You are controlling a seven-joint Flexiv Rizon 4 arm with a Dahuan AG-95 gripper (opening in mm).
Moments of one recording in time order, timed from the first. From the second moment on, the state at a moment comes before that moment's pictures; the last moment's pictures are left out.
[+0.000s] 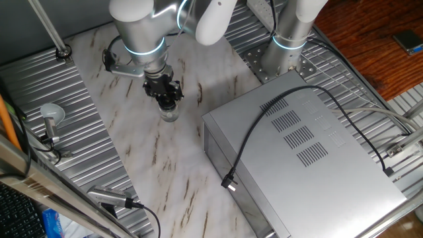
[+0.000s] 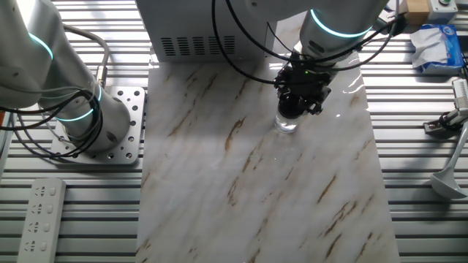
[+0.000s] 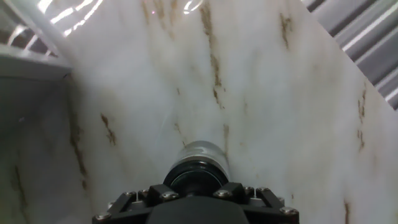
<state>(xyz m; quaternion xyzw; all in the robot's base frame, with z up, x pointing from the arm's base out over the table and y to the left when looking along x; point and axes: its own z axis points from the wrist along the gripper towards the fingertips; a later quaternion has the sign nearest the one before) 0.501 0.011 0.102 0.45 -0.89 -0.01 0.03</state>
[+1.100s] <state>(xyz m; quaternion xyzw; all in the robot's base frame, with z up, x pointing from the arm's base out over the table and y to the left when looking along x) 0.501 0.013 0.102 0.60 -0.80 0.00 0.04</state>
